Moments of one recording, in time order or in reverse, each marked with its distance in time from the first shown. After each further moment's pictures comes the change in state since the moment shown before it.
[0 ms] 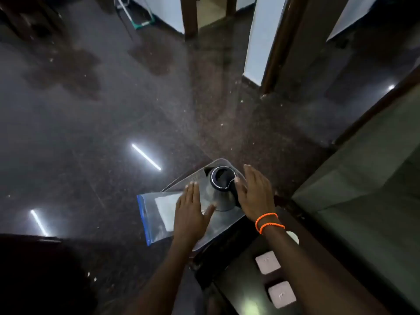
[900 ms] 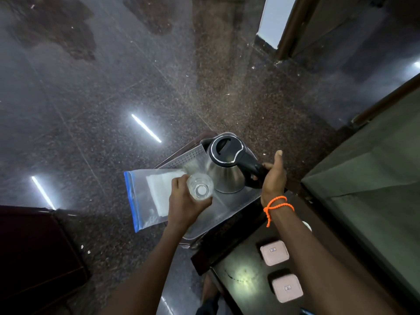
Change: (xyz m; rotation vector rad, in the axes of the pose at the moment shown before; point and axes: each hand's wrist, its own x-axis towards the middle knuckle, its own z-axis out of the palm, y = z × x) left_hand 0.021 -0.062 0.076 -0.317 0.104 -0.203; right_hand 0.028 0.041 0.077 1.054 0.178 0.934
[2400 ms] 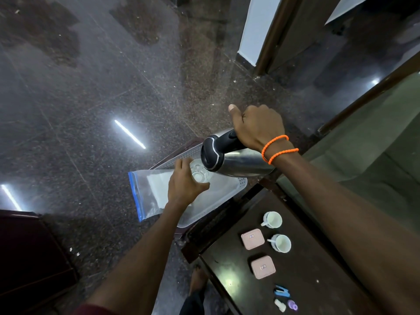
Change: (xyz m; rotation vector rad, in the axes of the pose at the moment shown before) left_hand 0.005 0.082 -0.055 0.054 -0.095 0.092; right_hand -0.096 -0.206 0.022 -1.290 -0.154 -1.044
